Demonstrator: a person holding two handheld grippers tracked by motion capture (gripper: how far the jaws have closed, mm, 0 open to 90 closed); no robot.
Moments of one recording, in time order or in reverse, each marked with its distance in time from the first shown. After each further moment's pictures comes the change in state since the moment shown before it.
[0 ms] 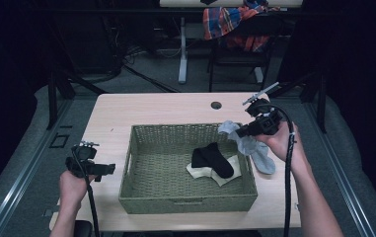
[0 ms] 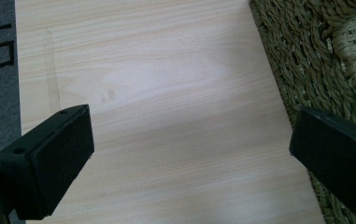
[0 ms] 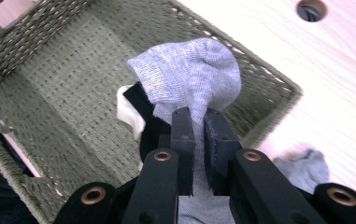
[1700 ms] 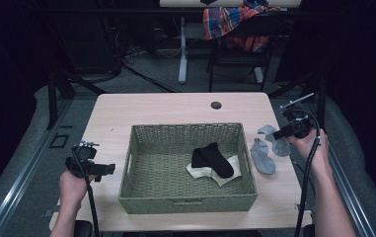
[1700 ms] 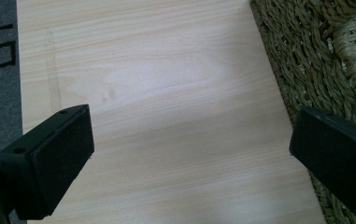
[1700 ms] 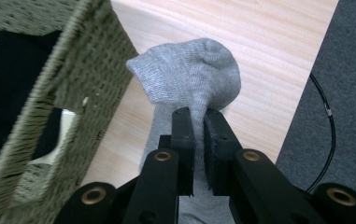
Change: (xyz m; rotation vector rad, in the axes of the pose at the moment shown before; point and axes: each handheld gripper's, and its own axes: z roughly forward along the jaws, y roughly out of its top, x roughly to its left) left arm 0.000 0.000 -0.001 -0.001 0.003 0.001; right arm -0.117 -0.072 0.023 0.084 -0.175 0.300
